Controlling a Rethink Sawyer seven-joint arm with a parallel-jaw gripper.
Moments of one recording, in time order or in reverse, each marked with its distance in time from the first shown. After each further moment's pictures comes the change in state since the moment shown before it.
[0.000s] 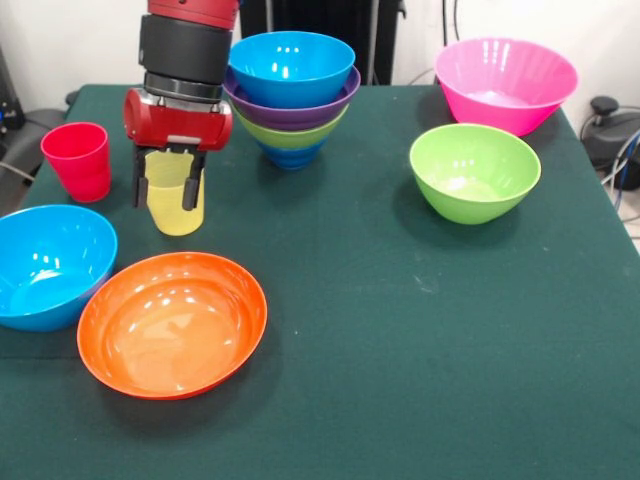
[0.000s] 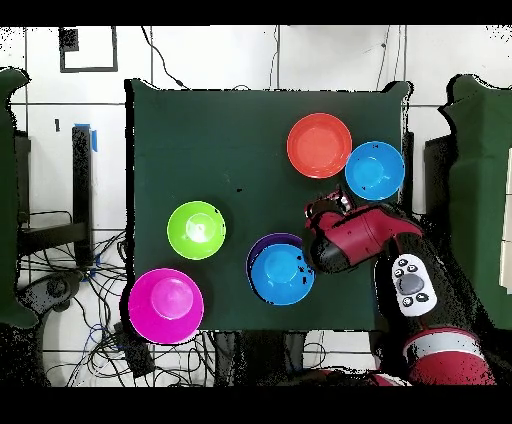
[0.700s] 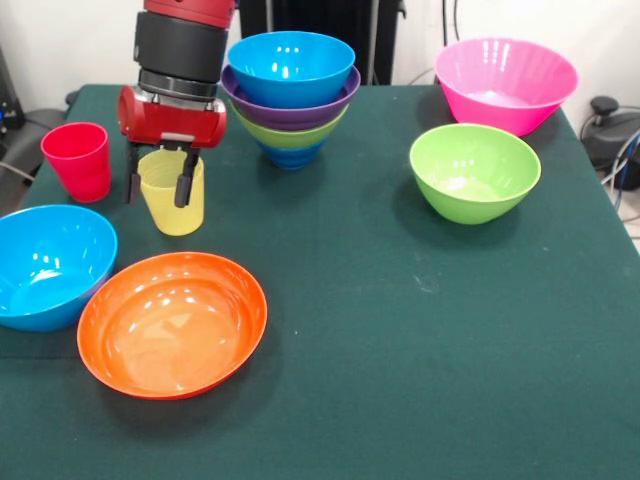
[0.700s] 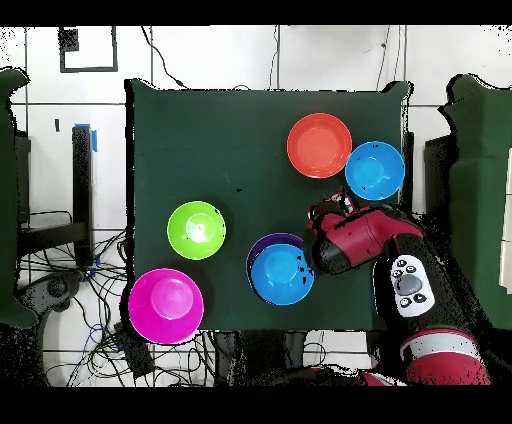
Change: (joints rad) arm 0.024 0.004 -0.042 -0.010 0.005 -0.001 0.000
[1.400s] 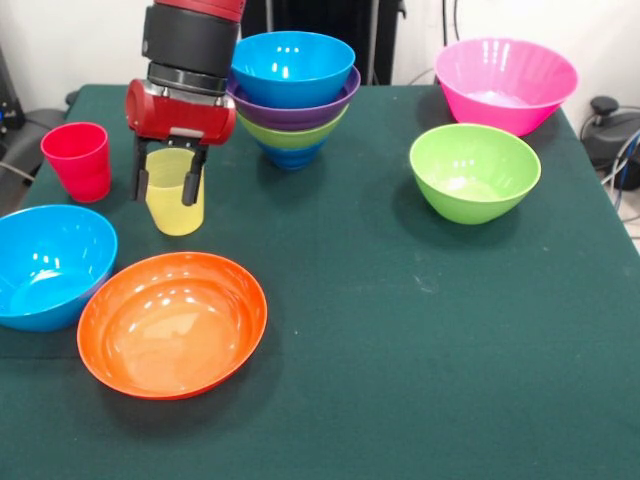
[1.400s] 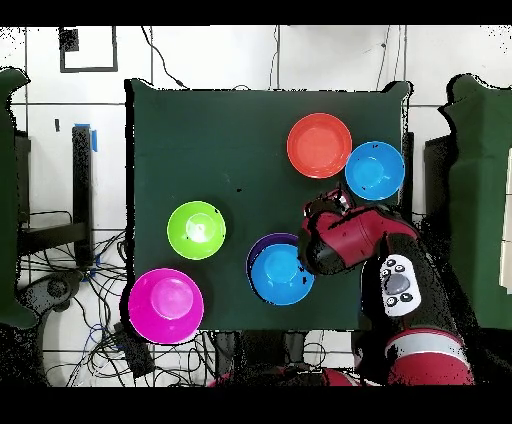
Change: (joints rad) arm 0.062 0.000 -0.068 -0.010 0.045 -0.064 0.000
